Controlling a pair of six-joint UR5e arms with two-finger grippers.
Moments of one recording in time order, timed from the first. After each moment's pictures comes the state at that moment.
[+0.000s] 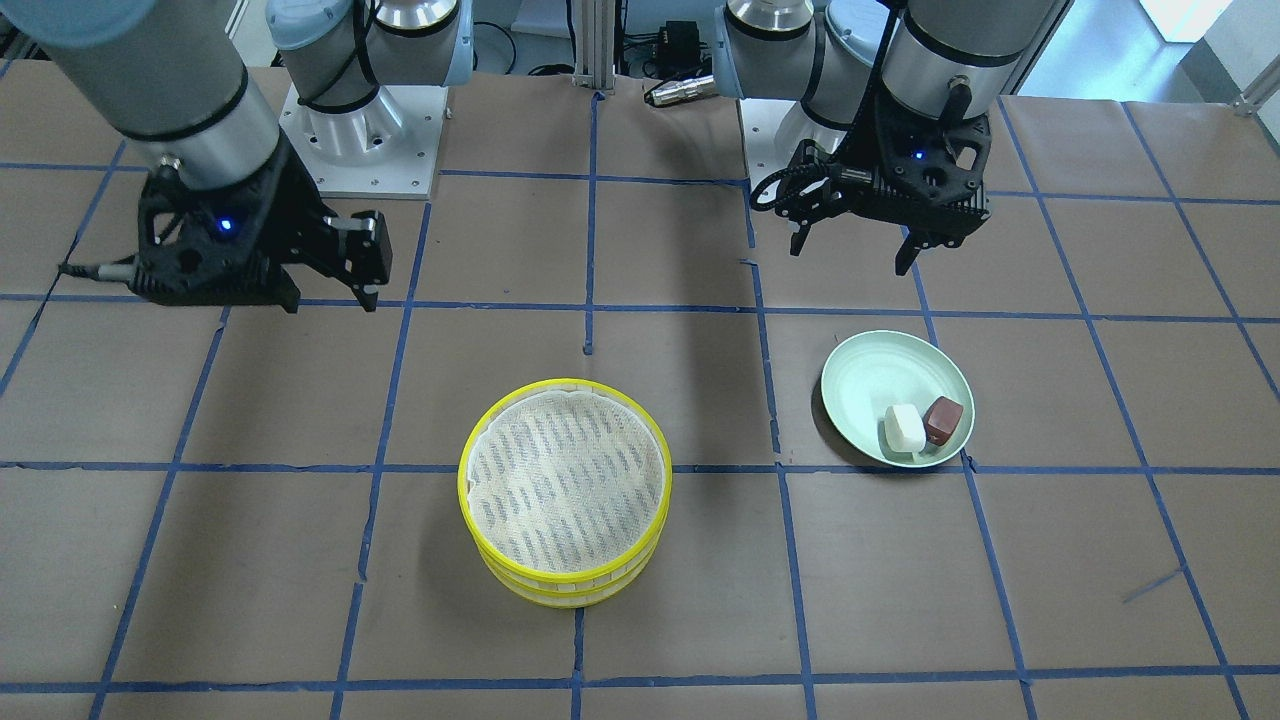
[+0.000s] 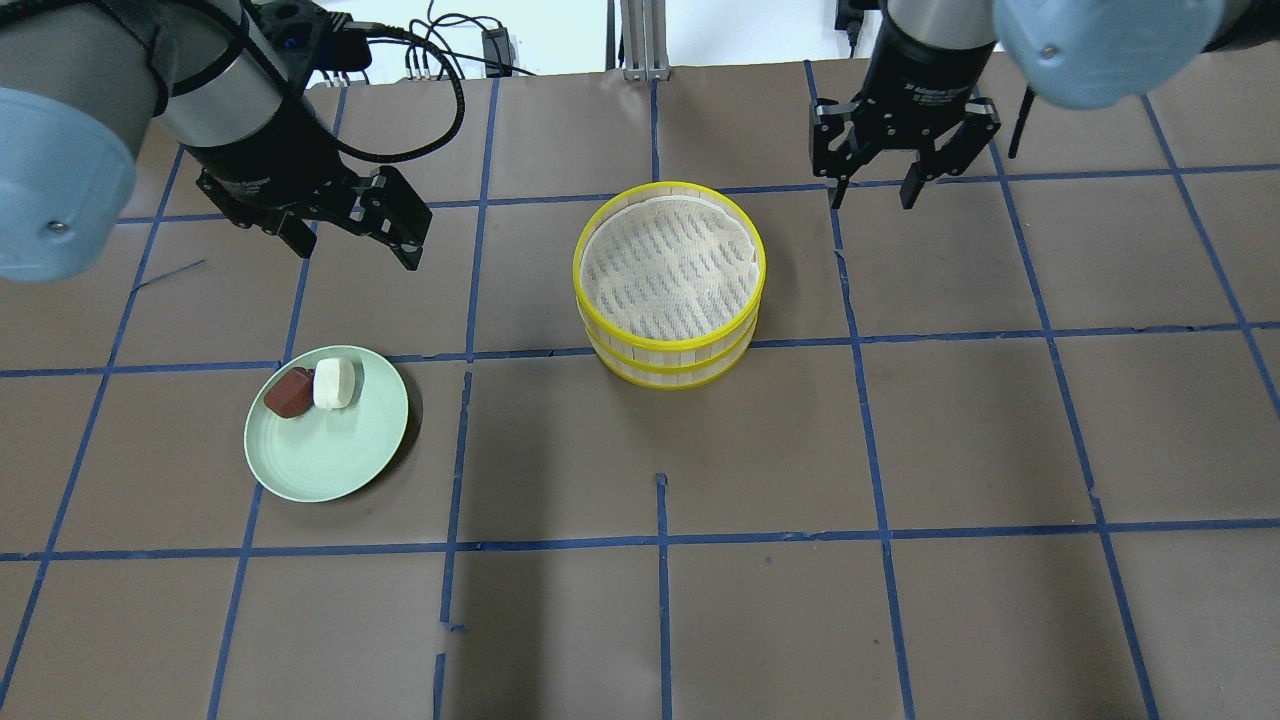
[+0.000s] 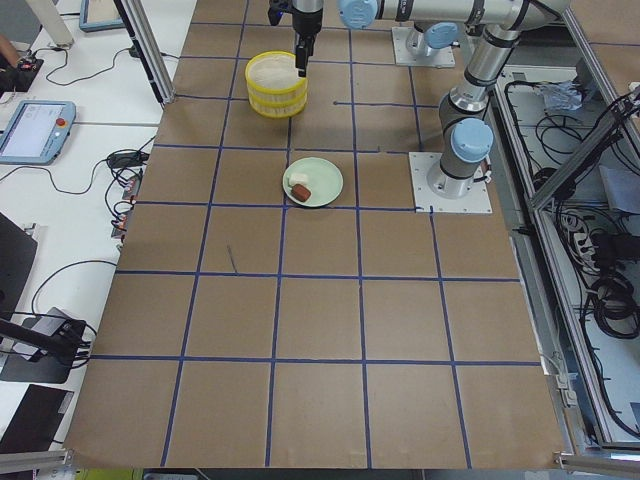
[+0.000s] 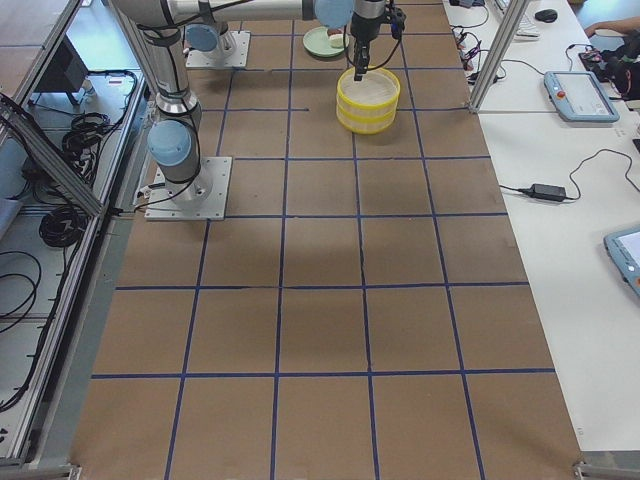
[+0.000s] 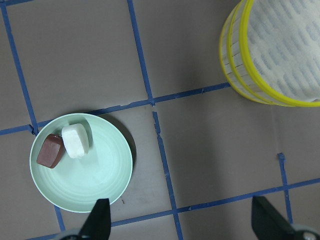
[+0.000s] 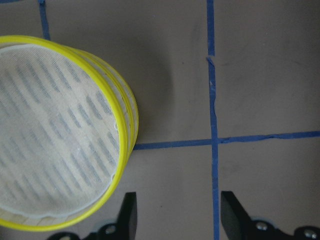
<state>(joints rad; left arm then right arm) -1.59 -1.54 -1.61 -1.53 1.54 0.18 1.60 -1.46 1.41 -1.48 -1.51 0.01</state>
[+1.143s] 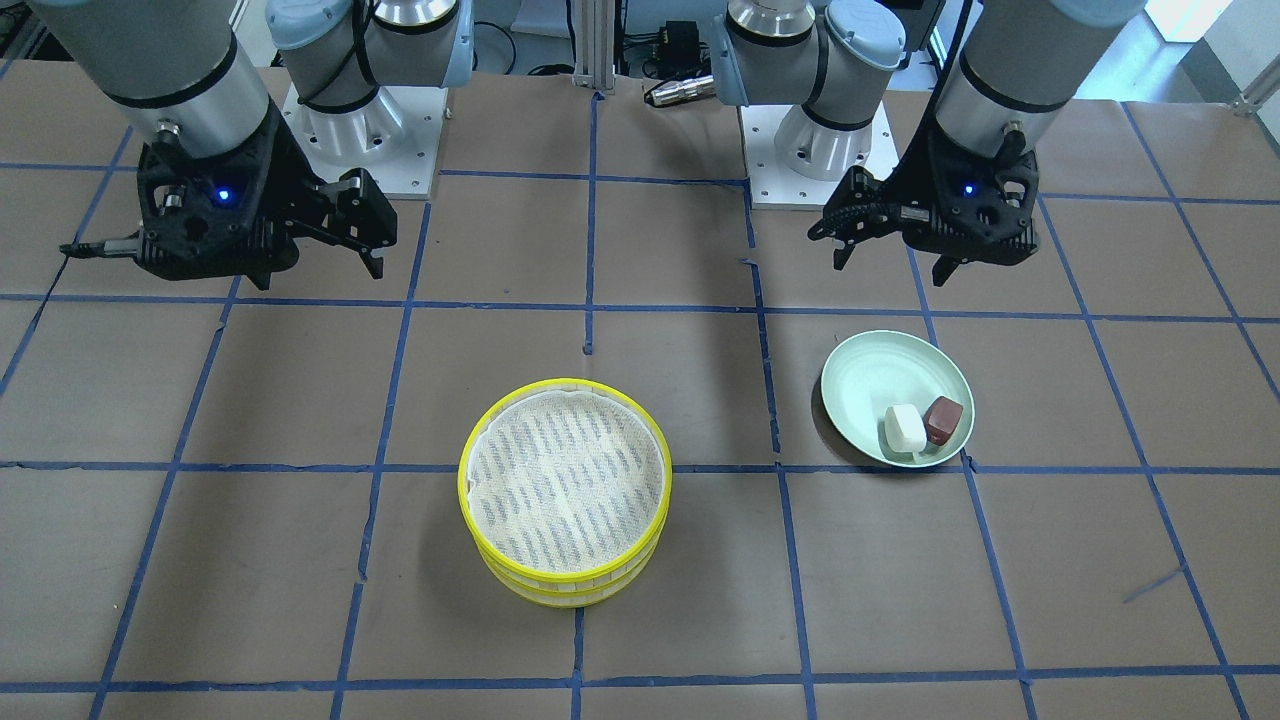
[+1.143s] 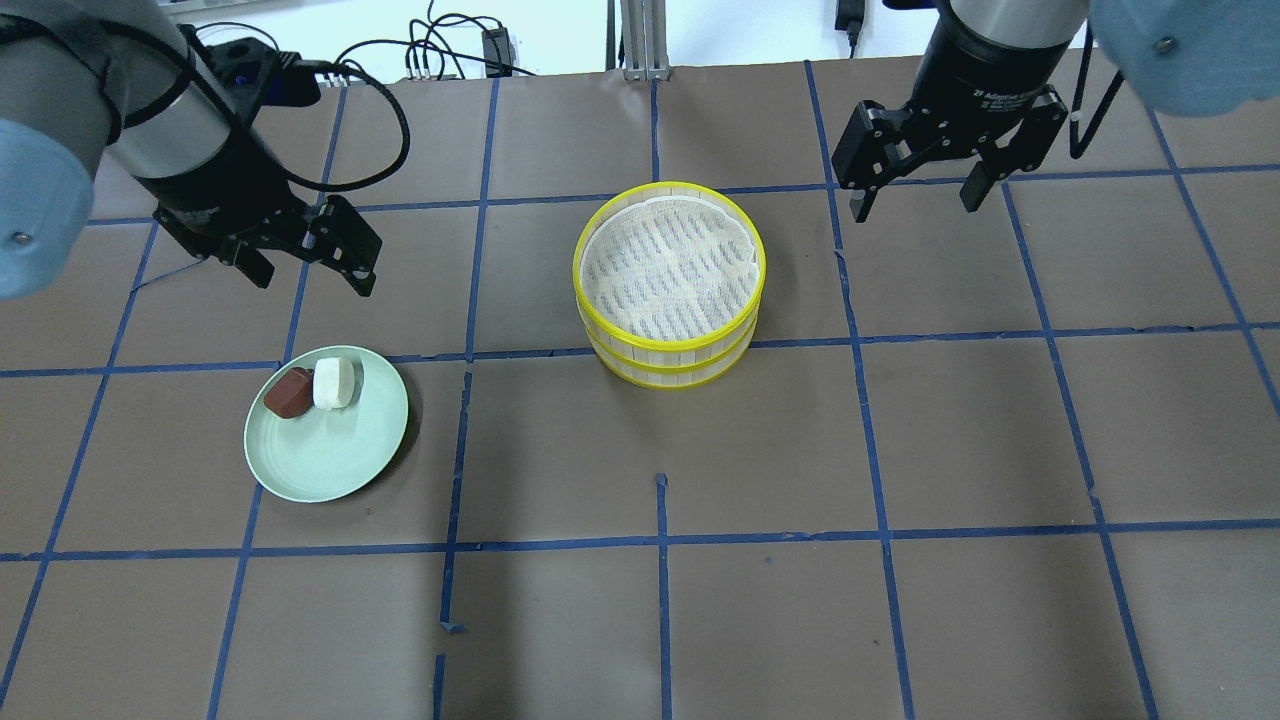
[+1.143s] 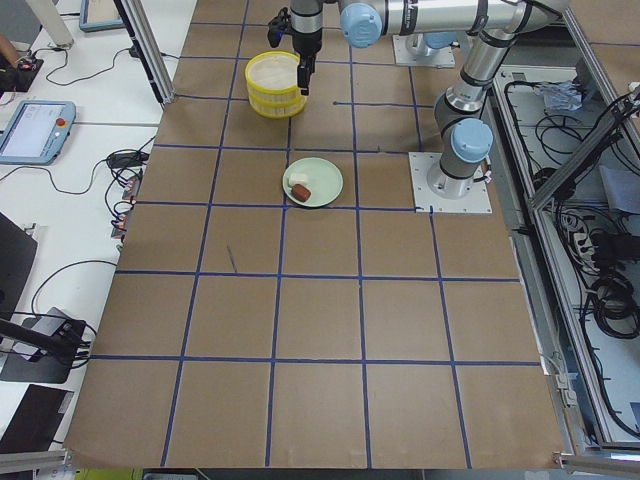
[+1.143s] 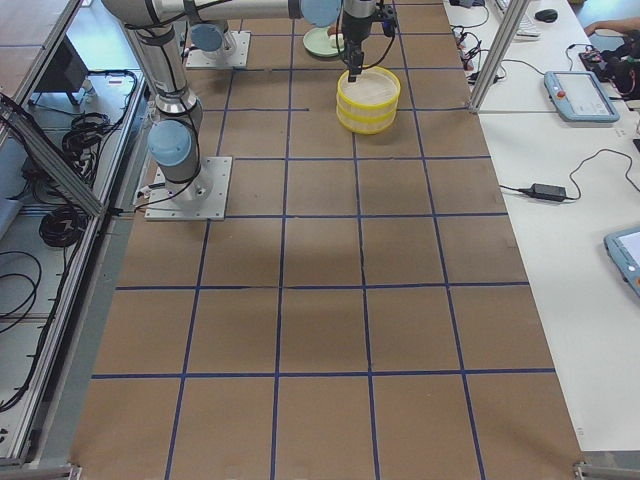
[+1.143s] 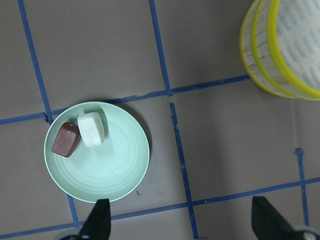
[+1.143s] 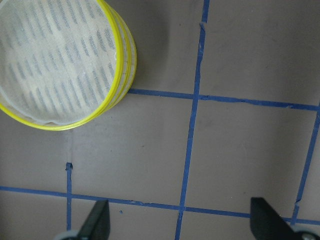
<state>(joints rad) -1.46 -1.53 -1.71 -1.52 1.56 0.26 1.60 -1.46 1.48 -1.54 -1.52 -0.07</state>
